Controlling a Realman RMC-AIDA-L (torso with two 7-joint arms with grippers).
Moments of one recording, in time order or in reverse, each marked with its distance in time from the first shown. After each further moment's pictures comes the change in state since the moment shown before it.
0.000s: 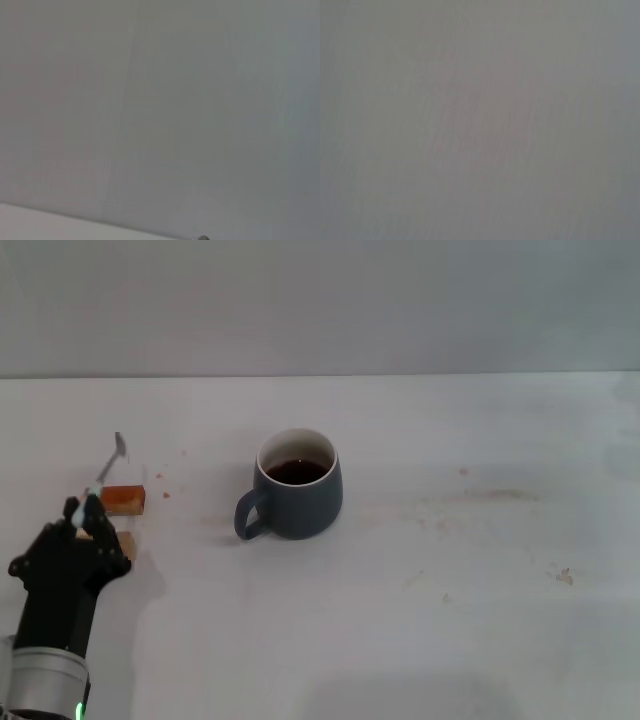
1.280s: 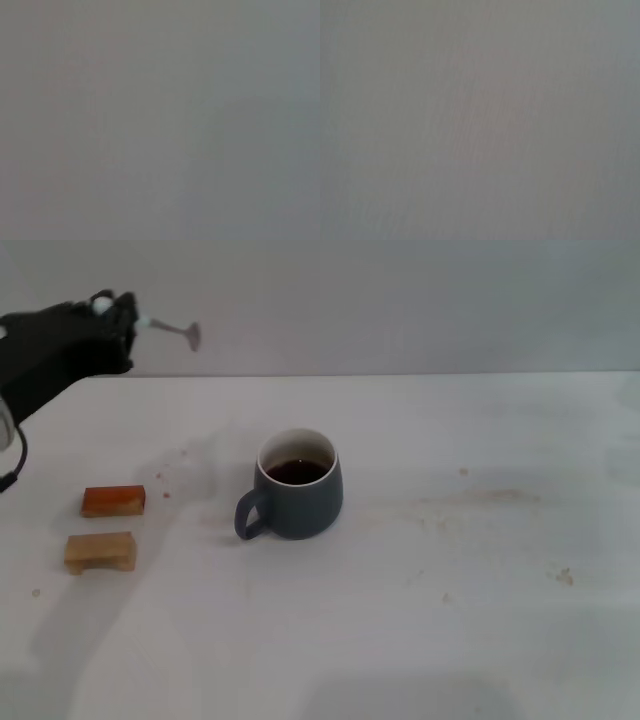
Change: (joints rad) left arm 0.229 -0.001 -0.971 -1.114 0.538 -1.678 0.124; right arm -0.010 0.016 0.012 -0.001 0.009 0.000 0.003
